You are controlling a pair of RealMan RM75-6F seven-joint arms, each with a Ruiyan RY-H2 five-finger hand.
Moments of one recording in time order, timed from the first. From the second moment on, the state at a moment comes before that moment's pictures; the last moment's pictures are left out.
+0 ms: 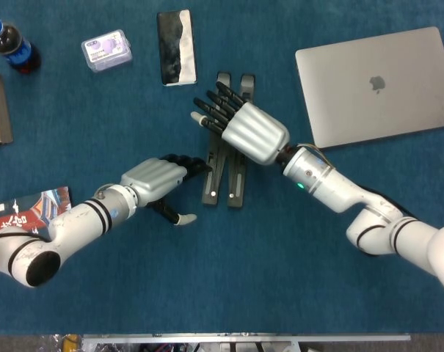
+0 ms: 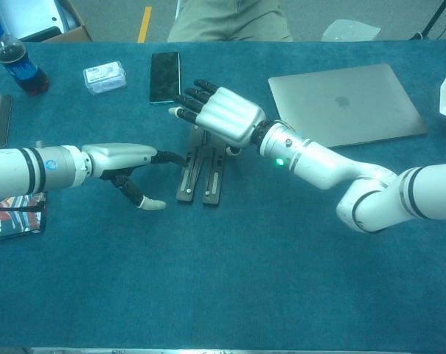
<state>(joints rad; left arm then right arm) -0.90 -1.35 0.01 -1.67 1.12 0.52 -0.03 0.98 -2.08 0.05 -0.59 -1.65 1.00 -0.17</state>
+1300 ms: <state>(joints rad) -0.65 -1.05 0.03 -1.80 1.34 0.88 -0.16 1.23 -1.68 0.01 -1.09 -1.65 0.58 0.19</state>
